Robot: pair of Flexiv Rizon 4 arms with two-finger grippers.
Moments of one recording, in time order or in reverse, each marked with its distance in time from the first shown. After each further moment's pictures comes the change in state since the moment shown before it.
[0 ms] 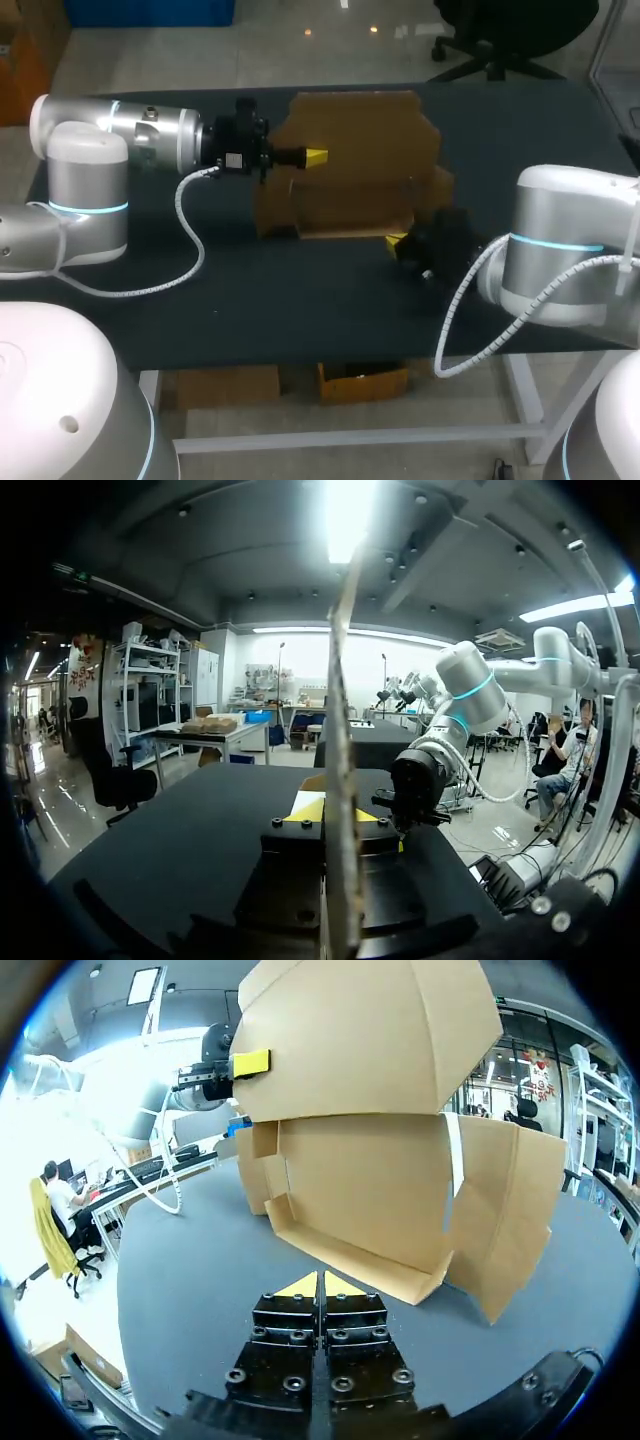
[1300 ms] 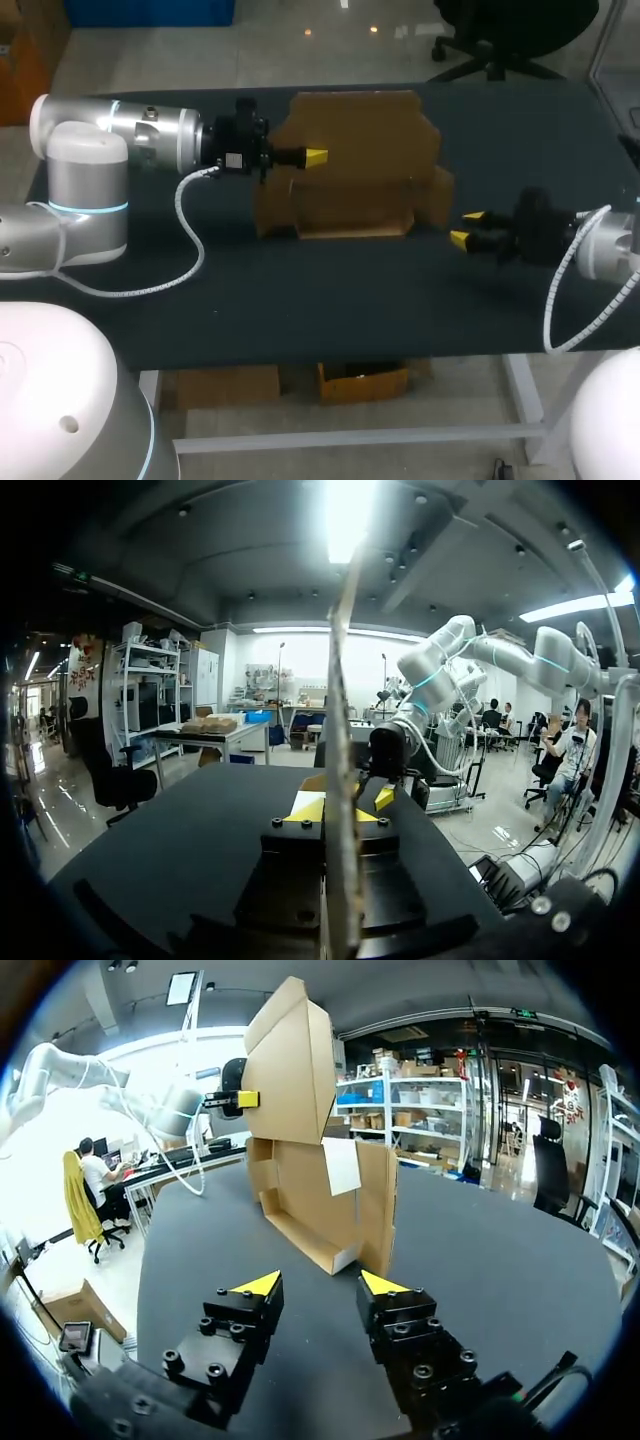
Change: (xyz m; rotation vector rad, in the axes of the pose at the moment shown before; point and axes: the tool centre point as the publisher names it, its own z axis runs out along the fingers) left arm 0.000 0.000 0.000 0.000 0.000 0.000; right arm -0.081 0.001 -0.078 0.007 0.150 -0.116
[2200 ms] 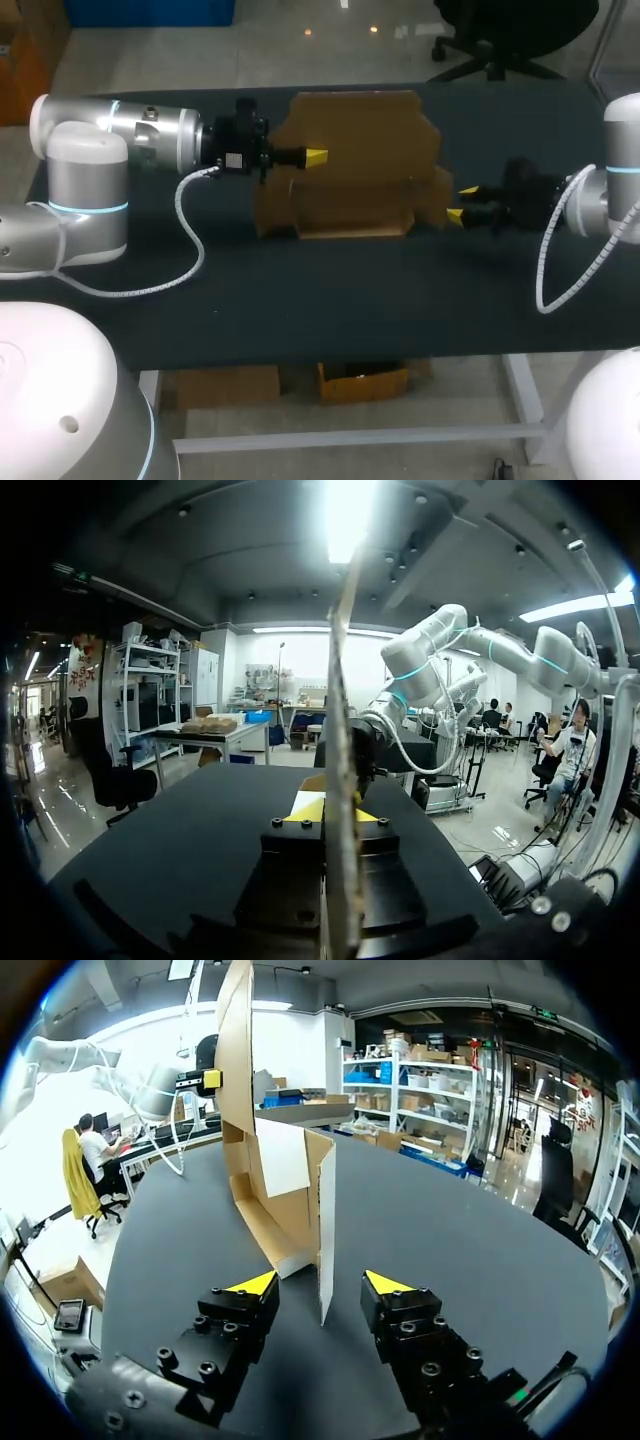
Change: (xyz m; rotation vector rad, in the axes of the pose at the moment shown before) left arm 0.000 0.000 0.000 0.000 0.000 0.000; right arm -0.051 0.009 0.028 0.103 0.011 -0.054
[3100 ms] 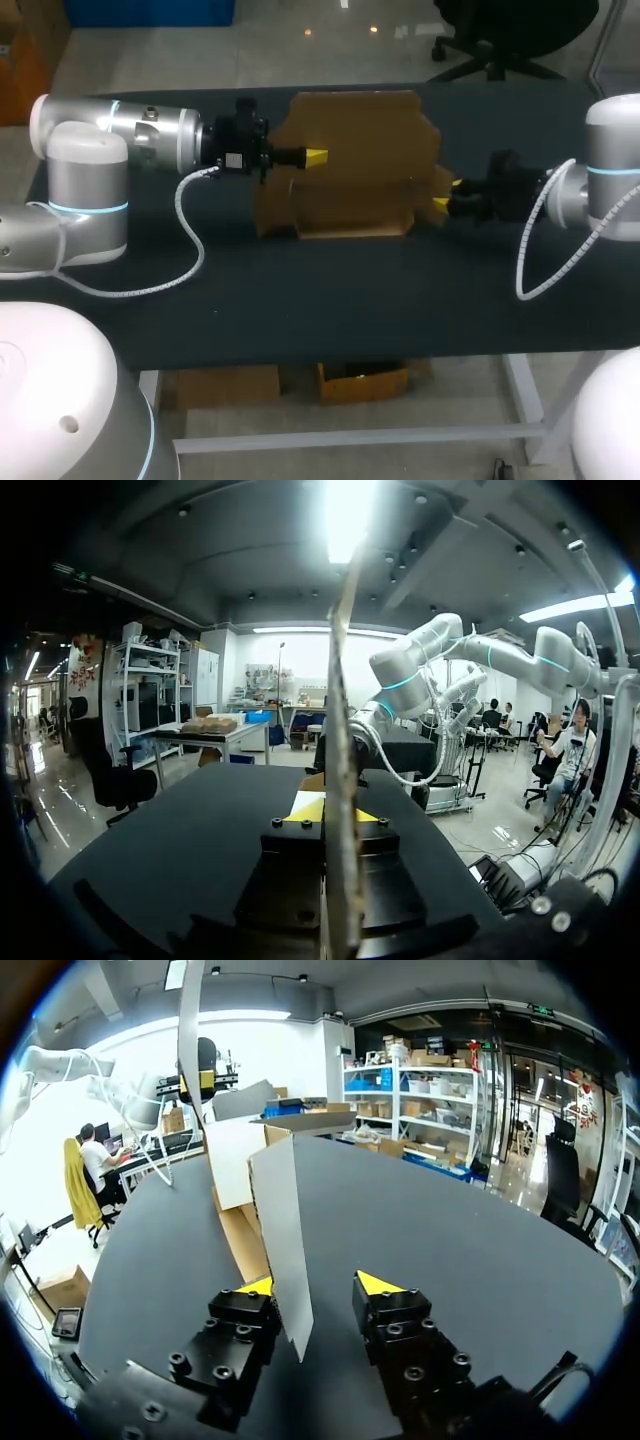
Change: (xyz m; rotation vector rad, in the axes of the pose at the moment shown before) left arm 0.000 0.000 0.000 0.000 0.000 0.000; right arm -0.019 0.005 0.037 -0.051 0.021 0.019
